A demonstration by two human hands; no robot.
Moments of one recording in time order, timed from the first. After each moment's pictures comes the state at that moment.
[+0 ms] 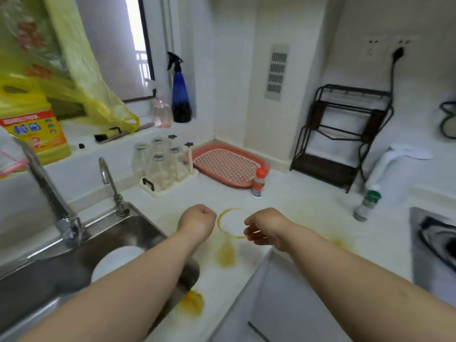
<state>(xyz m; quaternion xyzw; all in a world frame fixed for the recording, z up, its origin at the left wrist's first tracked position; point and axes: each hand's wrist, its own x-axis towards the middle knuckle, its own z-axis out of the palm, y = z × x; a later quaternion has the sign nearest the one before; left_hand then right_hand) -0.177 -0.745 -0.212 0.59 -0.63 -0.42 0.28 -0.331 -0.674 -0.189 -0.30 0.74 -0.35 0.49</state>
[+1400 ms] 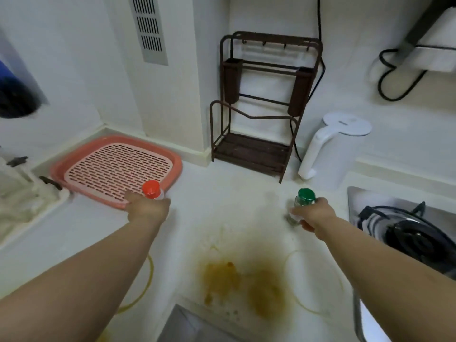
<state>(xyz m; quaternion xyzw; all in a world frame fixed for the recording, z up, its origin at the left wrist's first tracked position) -0.468 -0.881 -0.272 0.68 -0.56 -0.40 0.27 -0.718 -0.657 -0.259 -0.04 0.86 -0.41 0.28</state>
